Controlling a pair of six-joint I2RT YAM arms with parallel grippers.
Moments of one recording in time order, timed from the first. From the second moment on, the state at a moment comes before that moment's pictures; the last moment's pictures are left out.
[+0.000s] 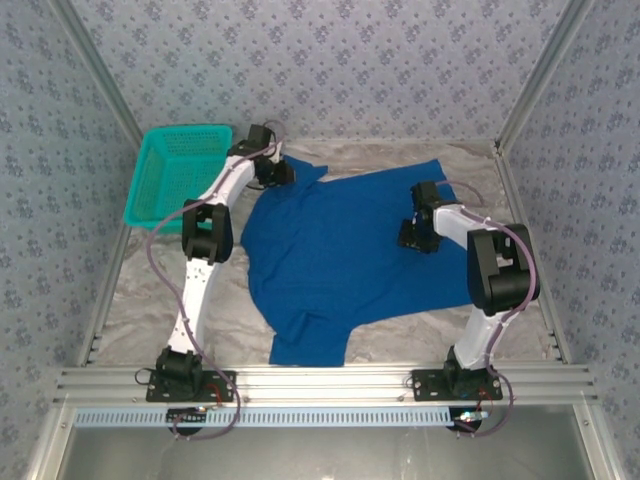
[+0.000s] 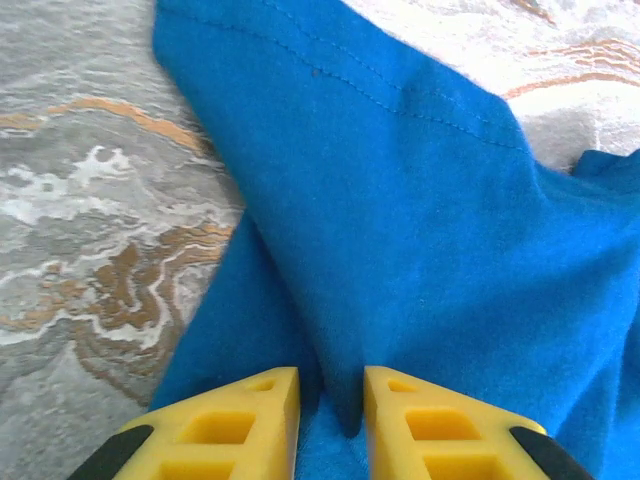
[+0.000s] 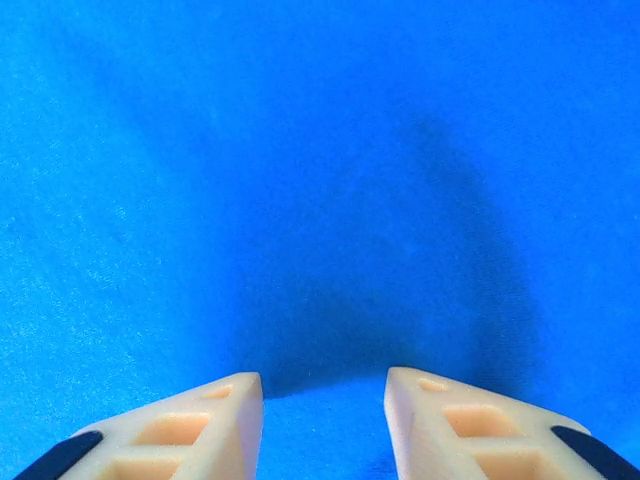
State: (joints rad) left arm -0.26 2.68 2.47 -0.80 0.34 -0.32; right arm 0.15 1.81 1.10 -0.57 -0.03 0.41
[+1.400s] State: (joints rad) left arm -0.34 1.99 1.49 -0.45 0.38 -0.45; right arm 0.11 1.52 1.01 -0.71 -0.08 0.35
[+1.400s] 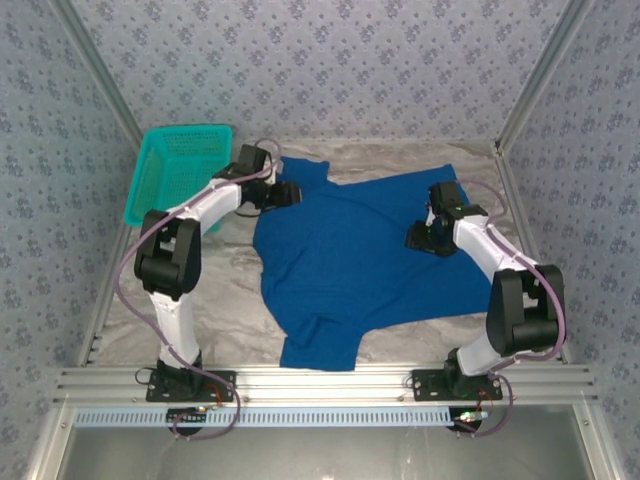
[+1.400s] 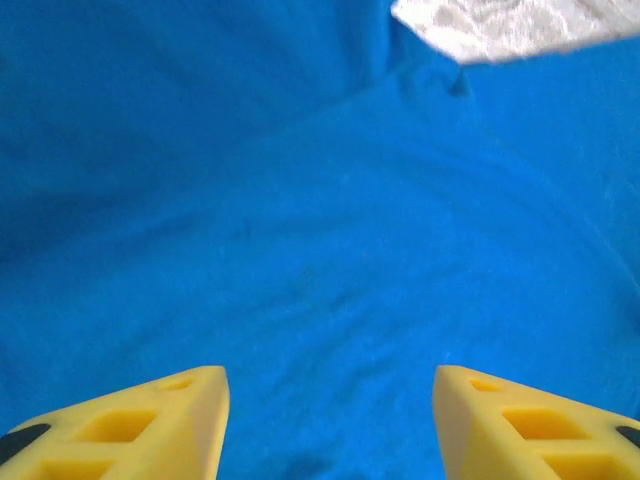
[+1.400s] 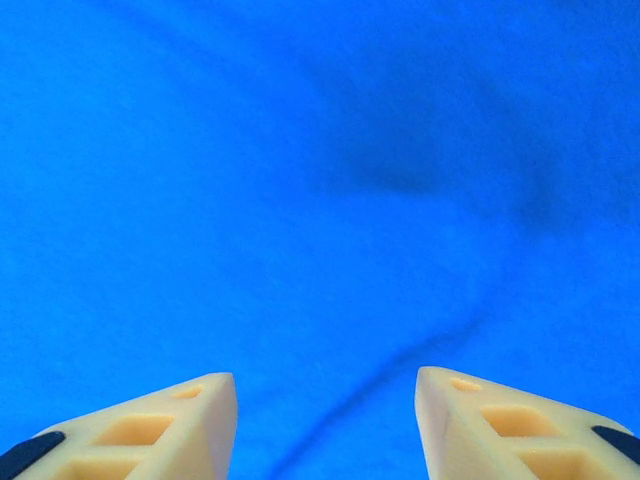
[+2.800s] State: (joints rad) left arm -0.23 2.56 2.40 -0.82 0.29 -0.32; right arm 0.17 1.60 1.13 -0.74 -0.13 0.35
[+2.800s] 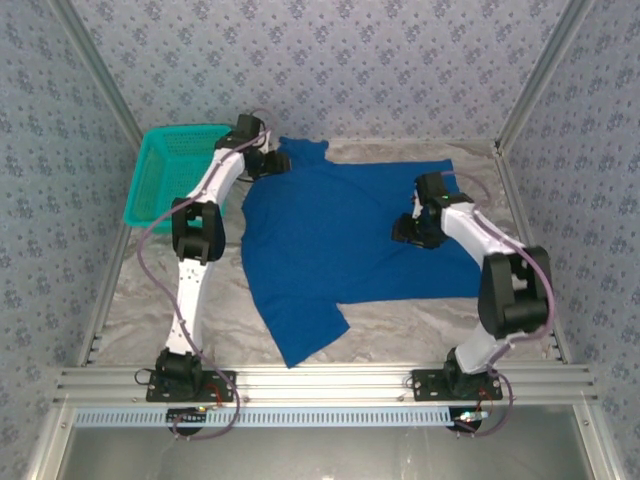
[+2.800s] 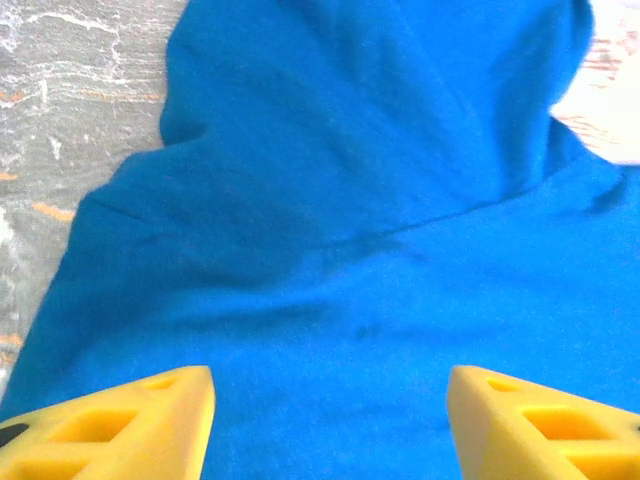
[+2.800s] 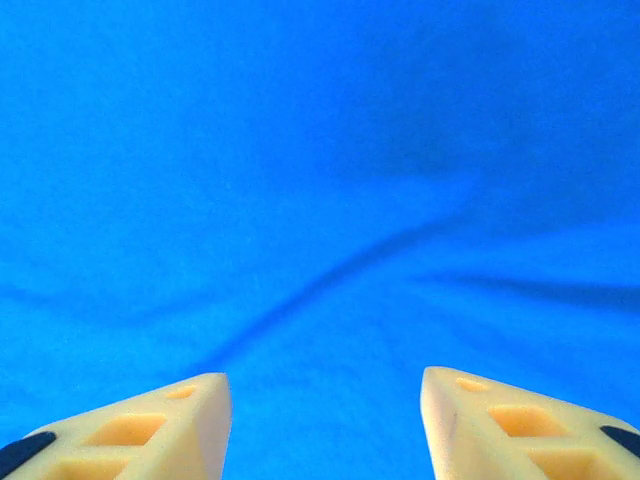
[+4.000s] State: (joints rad) left arm -0.33 1.71 0.90 -0.31 0.45 -0.48; right arm -0.16 1.52 0.80 -0.76 -0.20 0.41
